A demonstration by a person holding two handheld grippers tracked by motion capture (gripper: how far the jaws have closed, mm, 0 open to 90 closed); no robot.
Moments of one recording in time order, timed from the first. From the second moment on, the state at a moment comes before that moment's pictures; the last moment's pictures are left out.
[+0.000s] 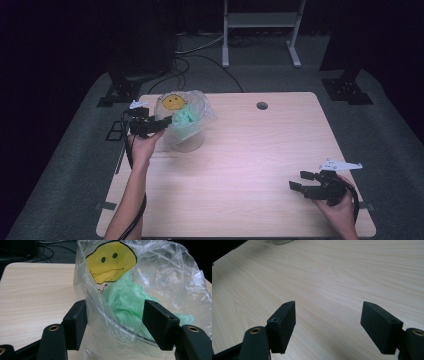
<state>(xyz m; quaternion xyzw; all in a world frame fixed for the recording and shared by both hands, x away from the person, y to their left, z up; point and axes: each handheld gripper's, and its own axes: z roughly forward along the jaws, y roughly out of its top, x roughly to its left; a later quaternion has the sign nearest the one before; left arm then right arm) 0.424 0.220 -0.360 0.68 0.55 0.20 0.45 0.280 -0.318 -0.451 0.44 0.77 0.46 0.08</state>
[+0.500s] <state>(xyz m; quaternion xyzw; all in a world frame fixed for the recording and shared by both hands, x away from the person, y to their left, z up) 0.395 0.207 -0.358 0.72 0.49 0.18 0.45 0.280 -0.317 -0.452 0.45 0.77 0.46 0.08</state>
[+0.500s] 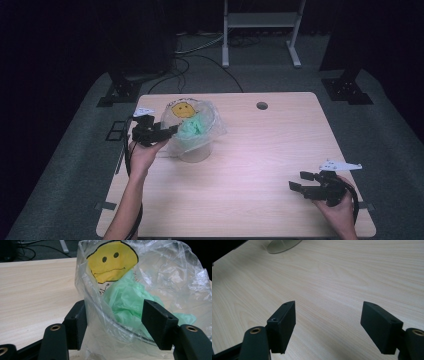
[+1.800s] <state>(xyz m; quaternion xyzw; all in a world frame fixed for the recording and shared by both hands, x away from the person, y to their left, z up) 0.385 0.216 -0.347 0.72 0.47 0.20 0.47 0.306 -0.304 -0.414 0.42 0.77 0.47 0.10</state>
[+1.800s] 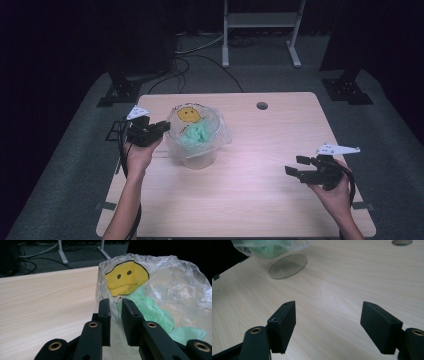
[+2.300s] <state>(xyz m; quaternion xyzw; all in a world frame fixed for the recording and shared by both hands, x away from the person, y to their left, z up) 0.383 0.214 -0.335 0.72 0.44 0.21 0.49 0.359 -0.235 -0.349 0.38 0.78 0.48 0.13</state>
